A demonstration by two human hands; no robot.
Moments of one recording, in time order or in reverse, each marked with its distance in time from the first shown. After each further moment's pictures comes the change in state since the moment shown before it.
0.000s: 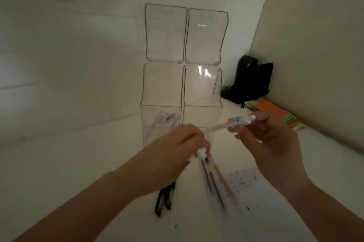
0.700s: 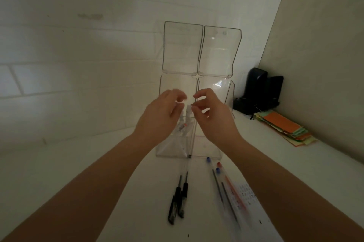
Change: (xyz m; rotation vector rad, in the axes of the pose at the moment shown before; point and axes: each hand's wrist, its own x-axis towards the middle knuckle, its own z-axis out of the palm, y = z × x) left_hand 0.026 -0.071 -0.023 0.074 0.335 -0.519; right_hand 0.073 0.012 0.094 -0.355 -0.198 -0.013
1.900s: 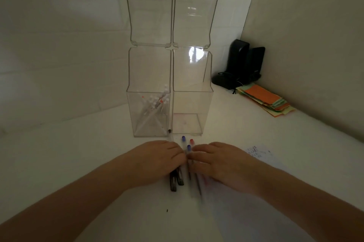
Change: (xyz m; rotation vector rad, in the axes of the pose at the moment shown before) left_hand -0.087 -0.002 0.052 0.268 -0.692 0.669; right_hand -0.110 0.067 -0.042 -0.753 -0.765 -0.650
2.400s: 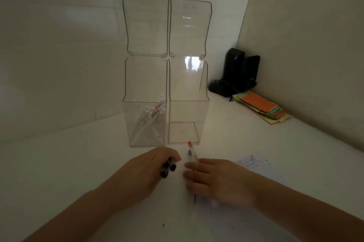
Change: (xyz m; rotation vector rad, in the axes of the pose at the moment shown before) left_hand -0.016 0.019 -0.010 -0.559 0.263 -0.401; right_hand -0.002 0.001 0.014 -0.054 0.147 -0.142
